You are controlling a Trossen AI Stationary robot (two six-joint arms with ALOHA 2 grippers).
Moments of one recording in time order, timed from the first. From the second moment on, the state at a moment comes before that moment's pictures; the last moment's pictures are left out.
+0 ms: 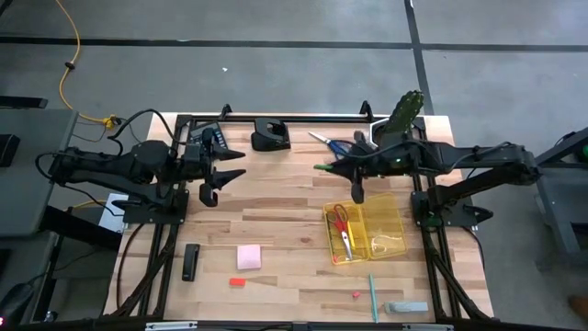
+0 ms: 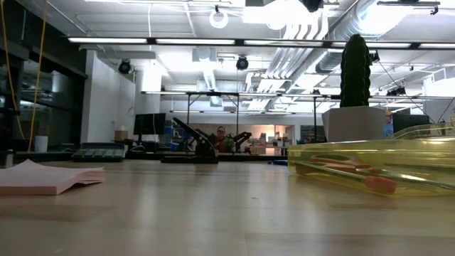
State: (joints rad) left arm 0.00 0.75 0.77 0.07 -0.22 0.01; right arm 0.02 1.14 1.12 -0.34 0.09 0.06
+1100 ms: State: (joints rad) left arm 0.00 0.75 0.77 0.09 -0.26 0.00; right arm 0.21 1.75 1.12 -0.77 -0.41 -0.03
